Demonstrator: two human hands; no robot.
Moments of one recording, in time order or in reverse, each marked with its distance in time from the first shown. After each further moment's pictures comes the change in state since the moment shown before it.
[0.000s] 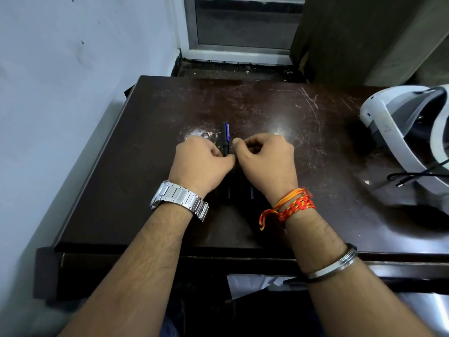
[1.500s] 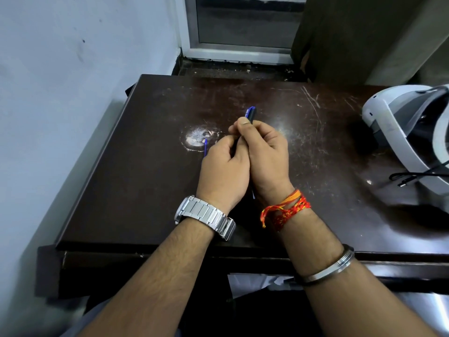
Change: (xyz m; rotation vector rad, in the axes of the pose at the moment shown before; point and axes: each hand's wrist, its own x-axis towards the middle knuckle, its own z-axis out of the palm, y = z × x) left_hand -0.029 0.028 0.015 -0.542 -0.042 -0.038; right_hand -0.004 -0.009 0.017 0.835 -0.066 0.092
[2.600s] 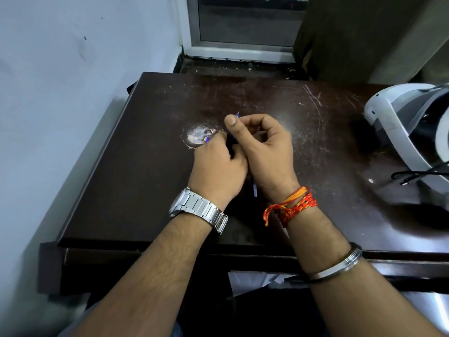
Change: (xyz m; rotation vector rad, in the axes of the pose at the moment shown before) left_hand 0.004 -0.003 -0.011 0.342 0.082 0.188; right_hand -0.004 -0.009 -0.003 -0.297 0.007 -0.100
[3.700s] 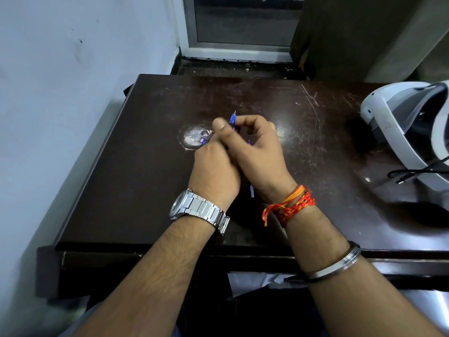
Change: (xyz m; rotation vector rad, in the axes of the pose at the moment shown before) left_hand -0.002 -0.002 0.006 0.036 0.019 0.097; right_hand -0.001 0.000 0.004 -0.045 -0.066 0.032
